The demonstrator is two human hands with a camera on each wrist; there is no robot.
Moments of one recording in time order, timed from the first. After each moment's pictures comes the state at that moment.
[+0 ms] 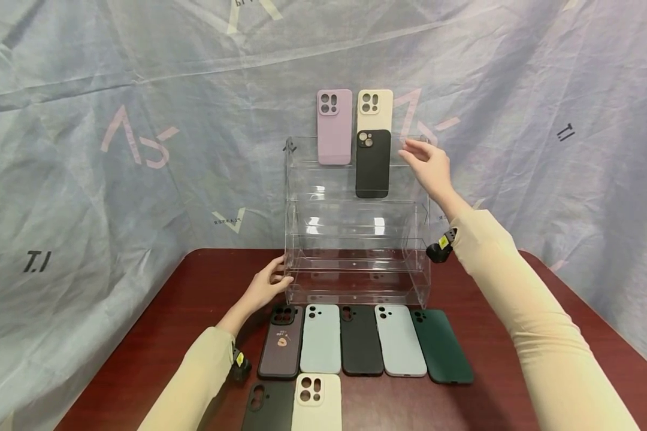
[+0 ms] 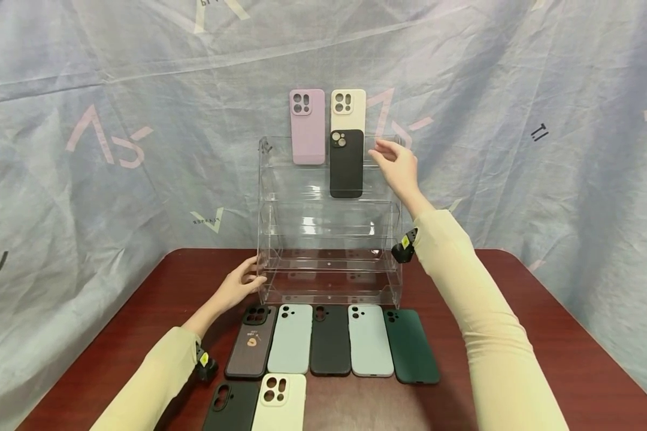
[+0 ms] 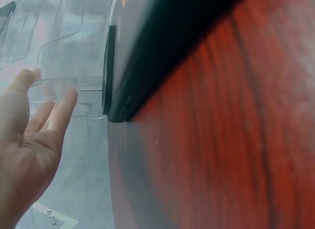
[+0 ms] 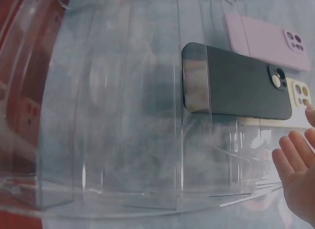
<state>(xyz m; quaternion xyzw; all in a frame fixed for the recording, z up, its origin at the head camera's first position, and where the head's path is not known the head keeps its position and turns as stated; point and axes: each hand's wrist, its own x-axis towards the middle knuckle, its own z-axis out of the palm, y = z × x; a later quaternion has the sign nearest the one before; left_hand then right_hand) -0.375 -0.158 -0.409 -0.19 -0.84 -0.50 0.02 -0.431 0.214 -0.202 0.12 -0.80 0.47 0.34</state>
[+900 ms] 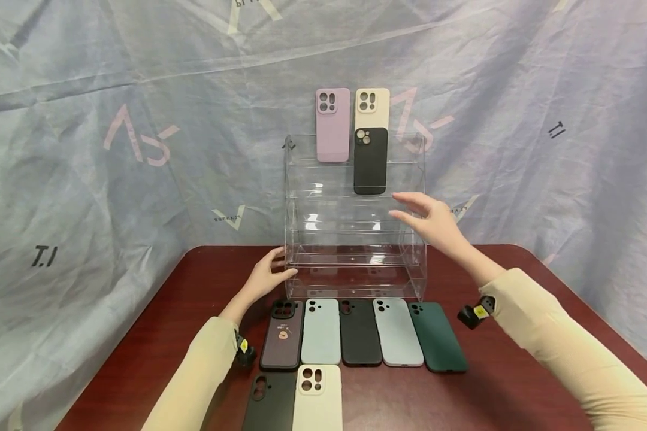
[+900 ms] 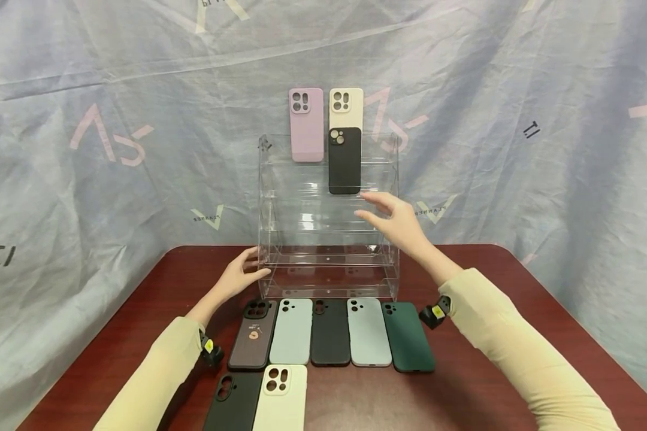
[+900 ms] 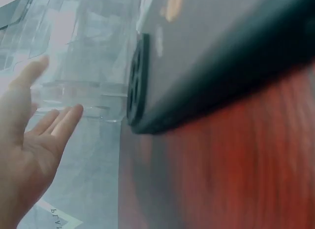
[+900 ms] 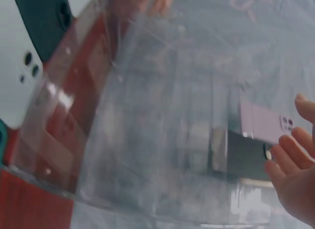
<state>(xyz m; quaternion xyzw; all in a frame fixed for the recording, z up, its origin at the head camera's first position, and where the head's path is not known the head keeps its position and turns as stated) -0.381 -0.156 -0.400 -0.18 -0.86 -0.48 0.05 -0.325 0.211 -0.257 0.23 -0.84 0.44 0.22</state>
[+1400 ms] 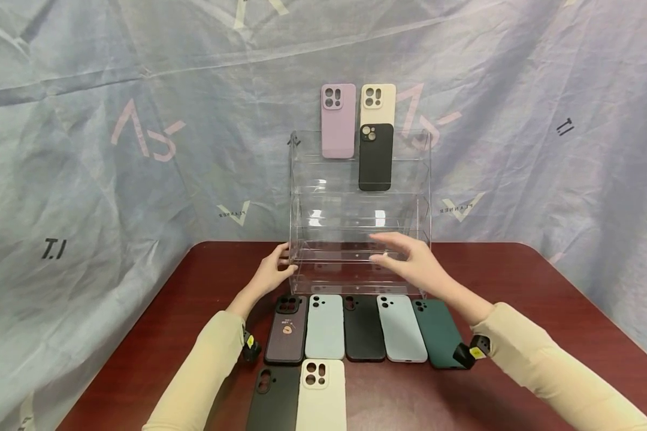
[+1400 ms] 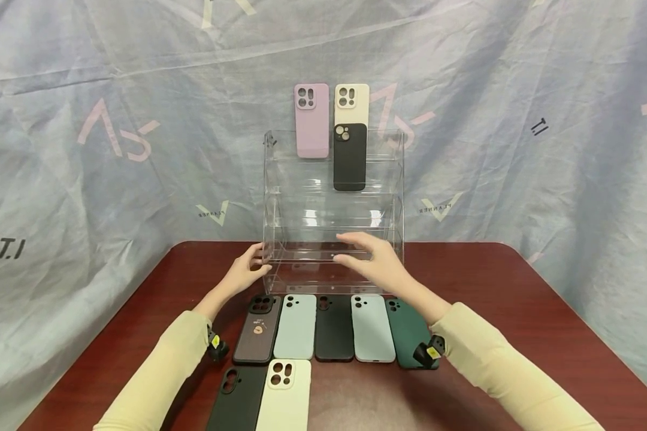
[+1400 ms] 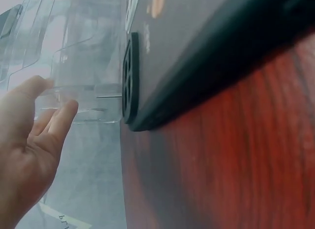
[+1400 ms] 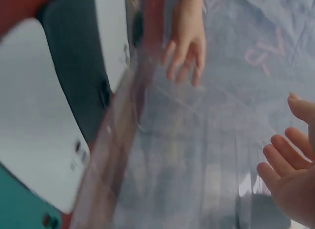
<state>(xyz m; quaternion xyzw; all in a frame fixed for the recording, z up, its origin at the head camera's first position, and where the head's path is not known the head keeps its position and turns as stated) -0.382 -0.153 -0.398 -0.20 -0.87 -0.44 0.07 -0.287 0.178 -0.309 0.29 -0.85 0.41 0.13</state>
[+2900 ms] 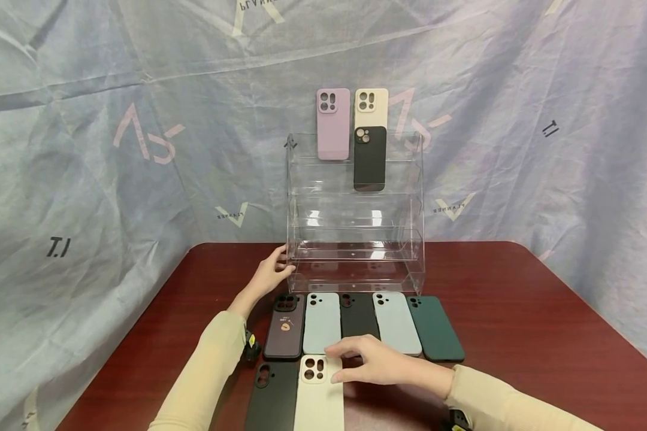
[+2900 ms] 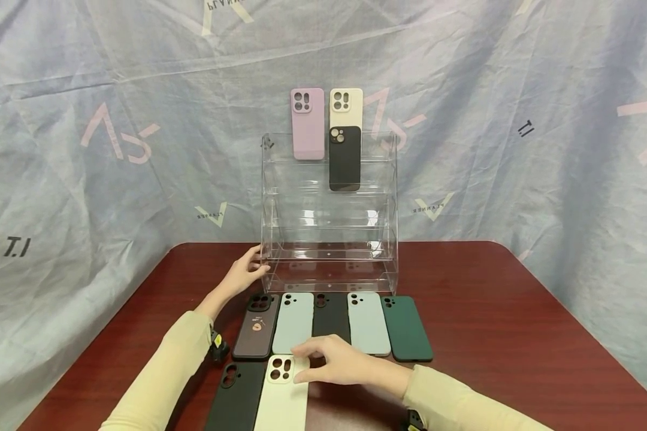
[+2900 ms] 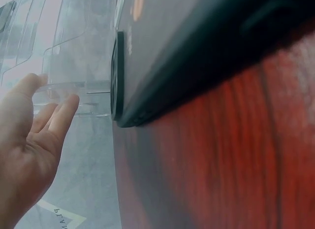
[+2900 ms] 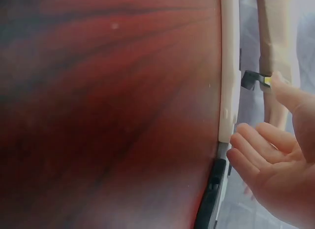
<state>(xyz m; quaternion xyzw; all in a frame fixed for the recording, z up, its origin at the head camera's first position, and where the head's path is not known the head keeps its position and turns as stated) -0.372 -0.152 -0.400 -0.18 -0.88 -0.44 0.06 -0.210 0.117 -0.414 0.41 -0.82 0.39 -0.11</state>
